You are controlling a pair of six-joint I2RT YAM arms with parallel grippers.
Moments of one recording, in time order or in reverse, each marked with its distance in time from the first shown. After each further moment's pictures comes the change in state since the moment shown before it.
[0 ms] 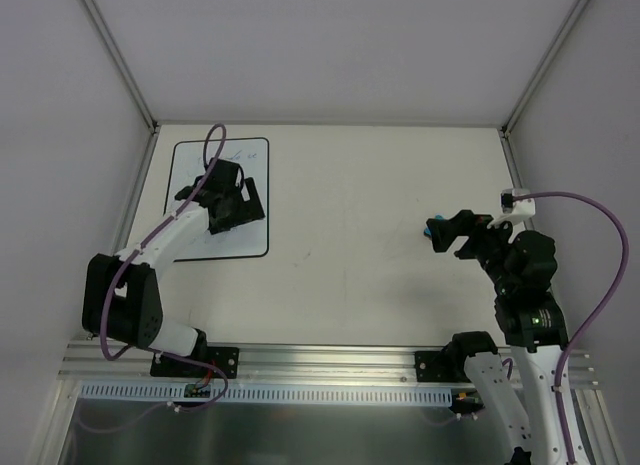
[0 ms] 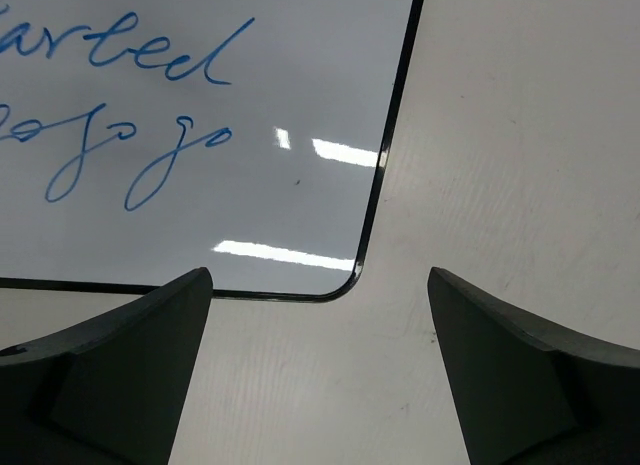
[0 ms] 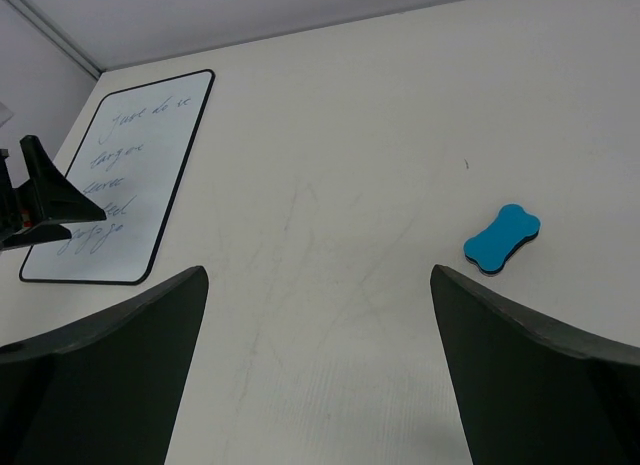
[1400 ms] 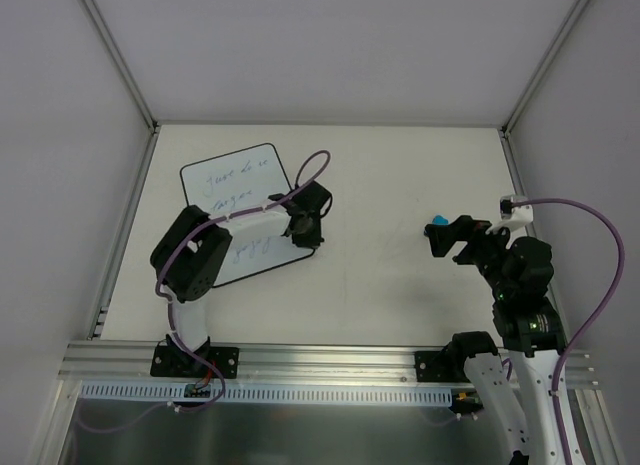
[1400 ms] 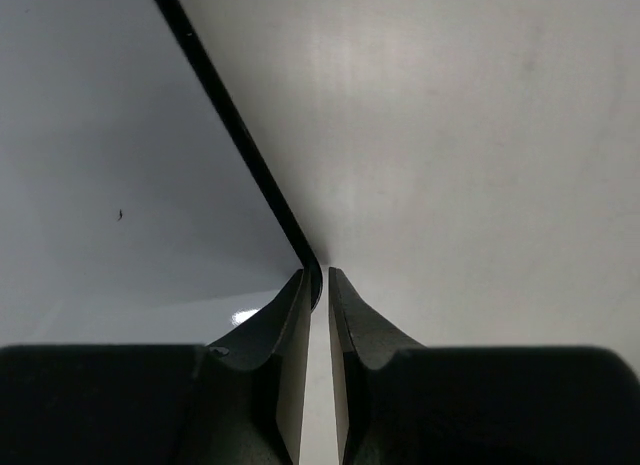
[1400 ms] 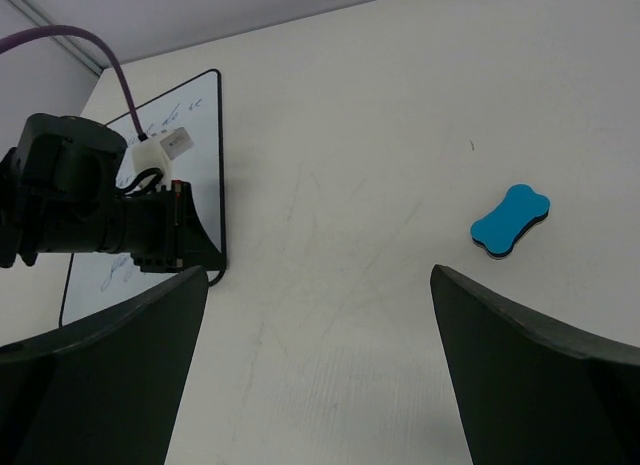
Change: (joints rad) left arm -0.434 0.439 0.177 0.092 -0.003 -0.151; right arm 0.000 -0.042 -0.051 -0.009 0.000 0.034
